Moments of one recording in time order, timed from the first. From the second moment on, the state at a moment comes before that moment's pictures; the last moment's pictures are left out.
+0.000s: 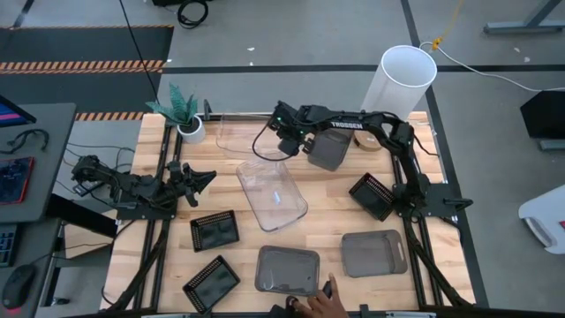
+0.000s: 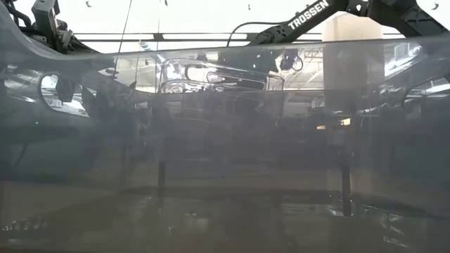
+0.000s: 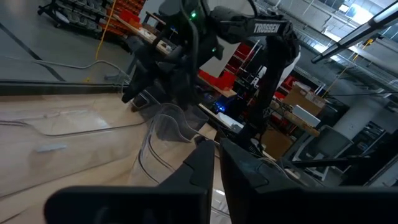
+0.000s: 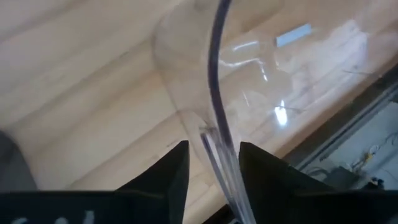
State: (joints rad) left arm -0.38 0.05 0.01 0.10 -0.81 -0.56; right arm -0.44 2.11 1.69 -0.67 0.03 -1.52
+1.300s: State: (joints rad) left arm -0.38 0.05 0.01 0.10 -0.81 -0.56; right arm -0.41 1.85 1.65 -0.70 0.18 -1.32
